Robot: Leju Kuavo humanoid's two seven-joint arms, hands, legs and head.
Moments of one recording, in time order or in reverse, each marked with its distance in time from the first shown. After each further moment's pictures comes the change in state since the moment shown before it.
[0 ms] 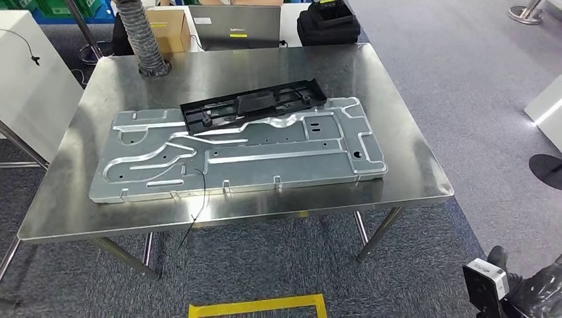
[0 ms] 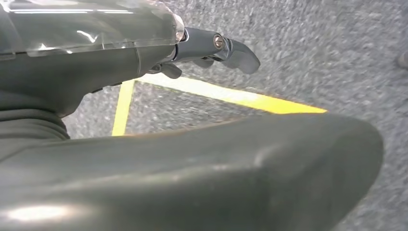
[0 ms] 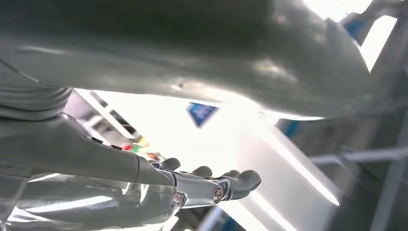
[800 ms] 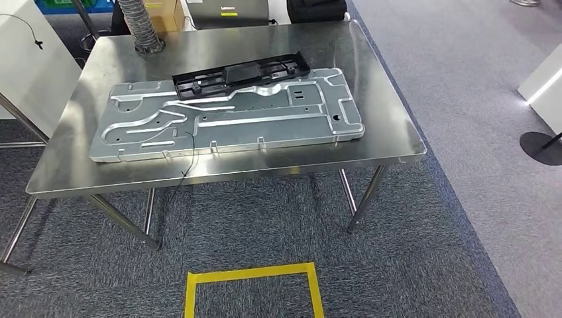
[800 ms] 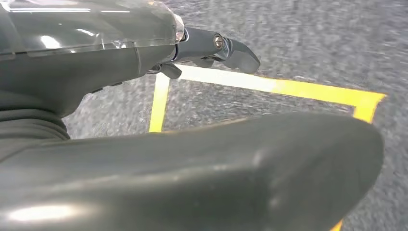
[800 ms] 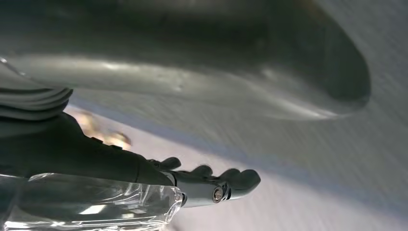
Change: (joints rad) left arm 0.000 -0.014 0.049 -0.004 -0.114 -0.018 -0.015; right arm -0.169 -0.088 -0.276 1.395 0.507 0.131 0.487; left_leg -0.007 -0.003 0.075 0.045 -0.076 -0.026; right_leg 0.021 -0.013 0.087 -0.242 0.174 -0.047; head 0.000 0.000
